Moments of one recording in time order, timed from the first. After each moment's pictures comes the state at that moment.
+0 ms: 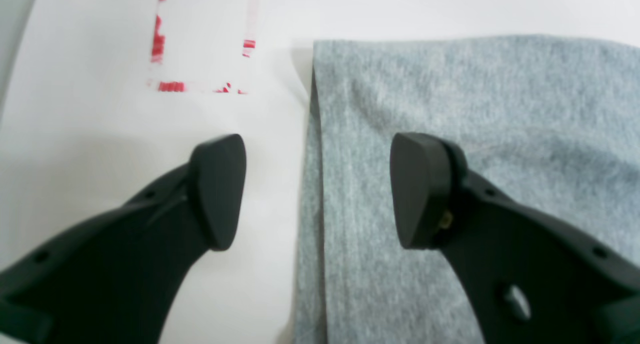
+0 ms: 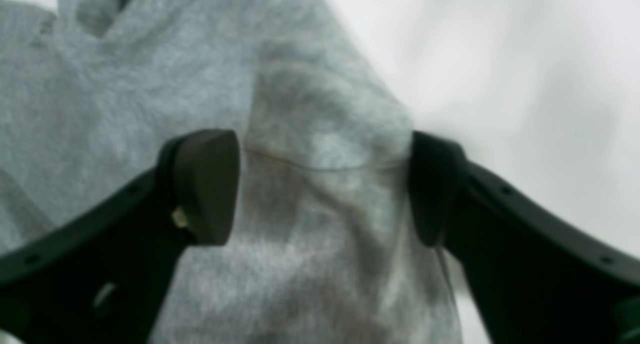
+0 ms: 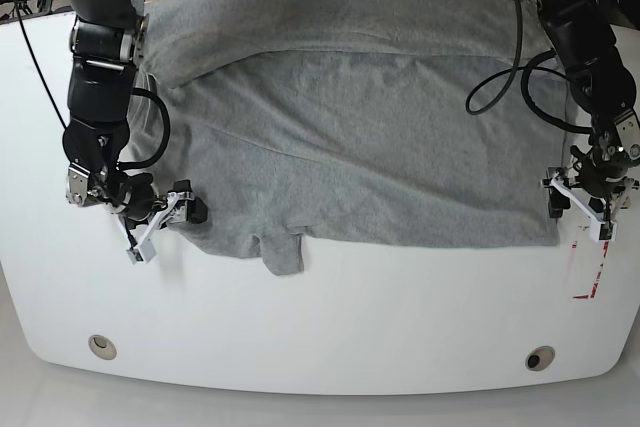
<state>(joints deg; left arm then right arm) -14.1 -18.7 -28.3 73.2 -5.2 -30.7 40.1 28.6 20.0 8.9 43.1 22.9 40.5 -42.1</state>
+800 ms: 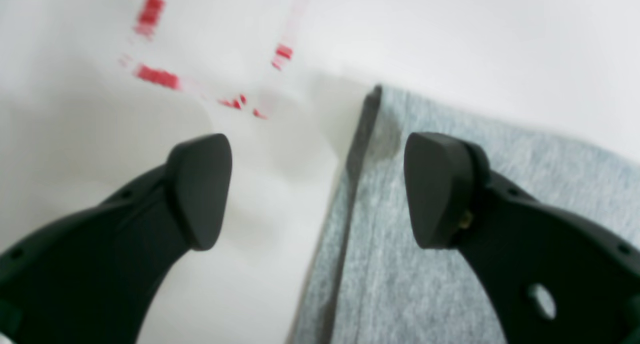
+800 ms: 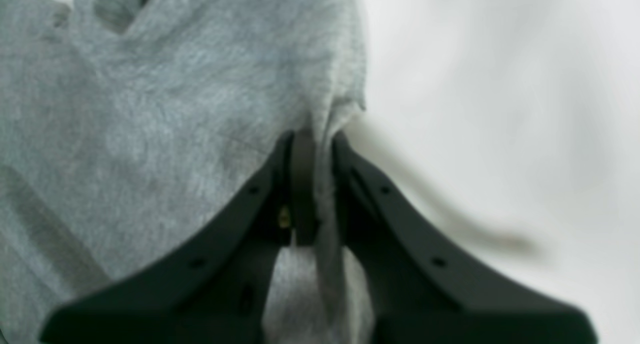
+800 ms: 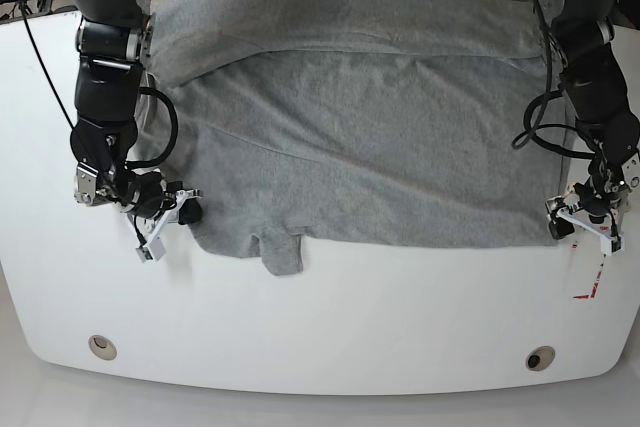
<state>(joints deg) -28.7 -22.3 -28.3 41.6 -5.3 -23.9 28.3 28.4 18.3 8.9 43.1 22.5 40.5 -42.5</state>
